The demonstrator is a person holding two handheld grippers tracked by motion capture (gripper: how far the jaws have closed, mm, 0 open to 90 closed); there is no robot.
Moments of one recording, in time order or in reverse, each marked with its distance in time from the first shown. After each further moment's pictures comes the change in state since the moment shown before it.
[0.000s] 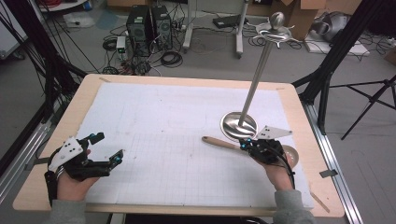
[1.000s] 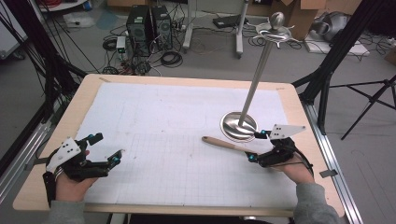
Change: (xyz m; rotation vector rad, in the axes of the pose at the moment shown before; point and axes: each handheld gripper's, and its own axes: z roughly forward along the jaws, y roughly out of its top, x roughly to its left) left arm 0.003 -0.002 -0.003 0.000 -0.003 -0.009; right arm -0.032 -0.005 -0.018 -0.006 0.199 -0.142
